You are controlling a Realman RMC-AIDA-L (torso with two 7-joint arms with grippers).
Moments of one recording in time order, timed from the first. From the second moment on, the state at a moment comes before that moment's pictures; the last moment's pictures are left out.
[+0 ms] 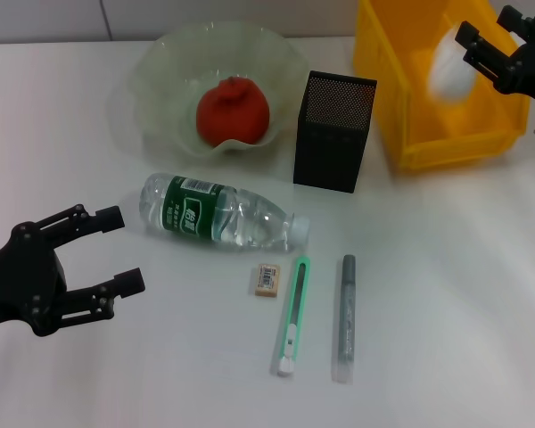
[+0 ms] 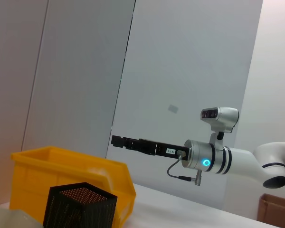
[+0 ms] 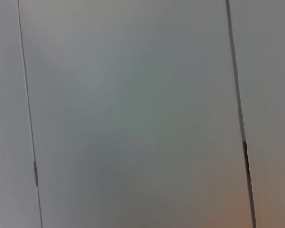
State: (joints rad) left arm -0.28 -1.93 0.87 0.44 1.63 1.83 -1.04; right arm 0.49 2.08 -0.71 -0.40 -1.26 -1.17 0.88
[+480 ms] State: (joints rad) left arm -0.28 -1.93 0.86 0.44 1.63 1.84 -1.04; right arm 0.49 2.08 -0.71 -0.40 -1.26 -1.17 0.88
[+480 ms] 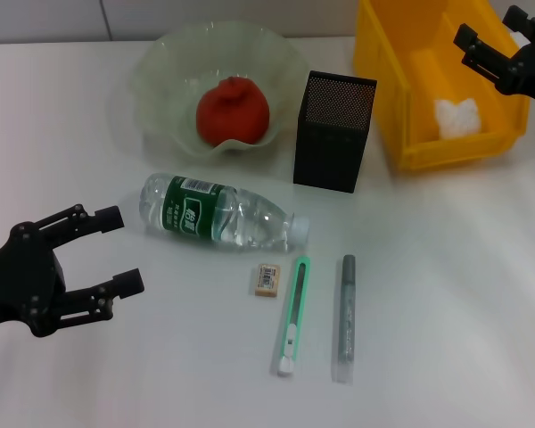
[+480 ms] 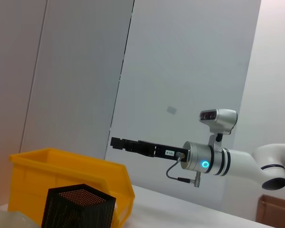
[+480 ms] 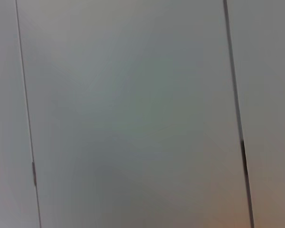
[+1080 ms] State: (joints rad) left arm -0.28 -1.93 0.86 0.44 1.63 1.84 -1.04; right arm 0.48 2.08 -0.71 -0.40 -1.26 -1.18 0.88
